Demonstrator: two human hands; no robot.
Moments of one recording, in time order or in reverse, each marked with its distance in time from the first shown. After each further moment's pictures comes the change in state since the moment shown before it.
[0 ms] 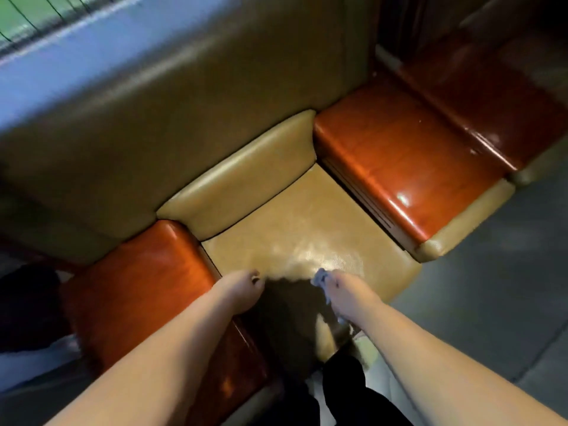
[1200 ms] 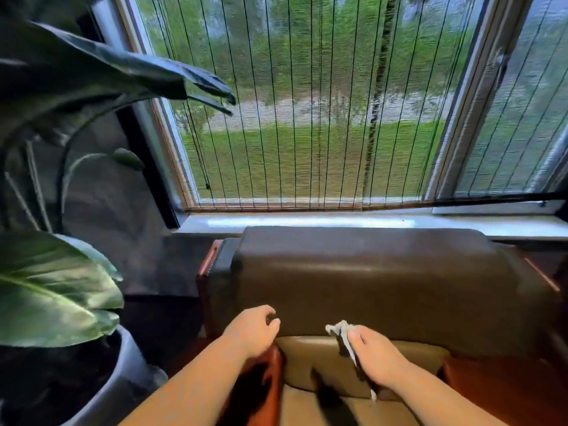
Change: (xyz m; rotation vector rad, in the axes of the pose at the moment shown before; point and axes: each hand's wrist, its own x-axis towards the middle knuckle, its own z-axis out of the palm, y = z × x) left_hand -0.188 -0.062 -0.230 -0.505 0.741 -0.307; right_hand -0.014 -0.315 -0.194 -0.349 -0.060 -0.758
